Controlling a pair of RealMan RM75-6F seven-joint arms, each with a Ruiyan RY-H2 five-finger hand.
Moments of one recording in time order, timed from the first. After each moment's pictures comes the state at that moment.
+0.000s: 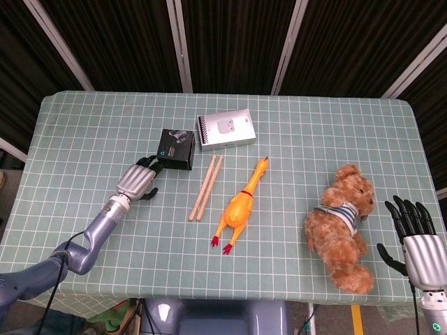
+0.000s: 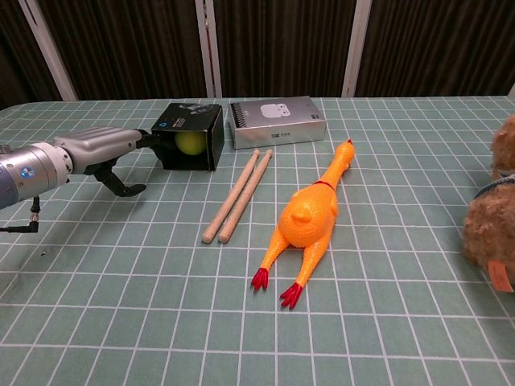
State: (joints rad) left arm -0.79 -1.70 -0.11 -0.91 1.38 0.85 -0.05; right arm 0.05 -1.09 0.04 -1.58 -1.64 1.59 0.02
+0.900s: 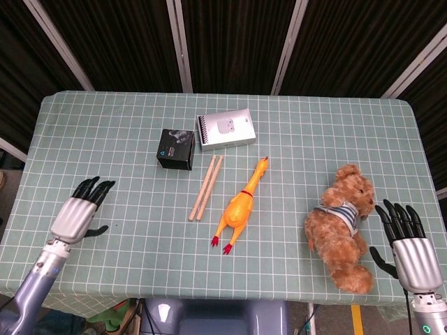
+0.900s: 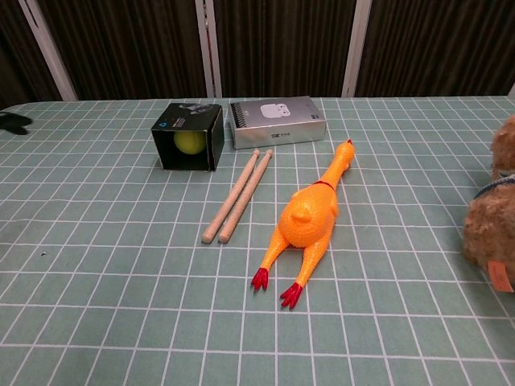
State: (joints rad) left arm -0.37 -1.32 0.08 -1.47 1.49 1.41 0.15; right arm 0.05 -1.14 0.02 -1.58 -1.67 1.60 -0.06
